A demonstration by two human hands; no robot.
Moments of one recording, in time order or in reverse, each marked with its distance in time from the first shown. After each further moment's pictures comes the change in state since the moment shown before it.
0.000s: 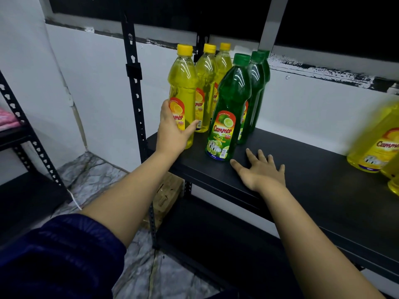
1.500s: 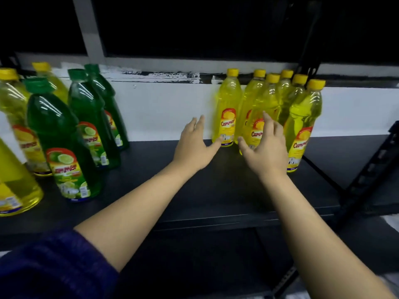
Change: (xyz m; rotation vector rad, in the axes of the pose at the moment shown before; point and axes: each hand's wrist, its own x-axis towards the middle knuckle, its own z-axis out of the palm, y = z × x) left_hand -0.119 0.262 0.232 -0.005 -0.760 0.384; right_hand -0.071 0.261 -0.106 0.217 0.978 0.310
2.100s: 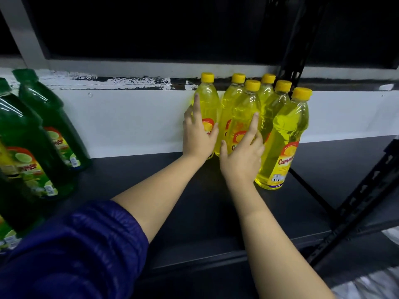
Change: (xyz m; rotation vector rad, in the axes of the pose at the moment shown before) left_hand 0.125 0.030 0.096 -0.283 0.360 0.155; right_hand 0.049 0.014 0.066 -0.010 0.202 0.183
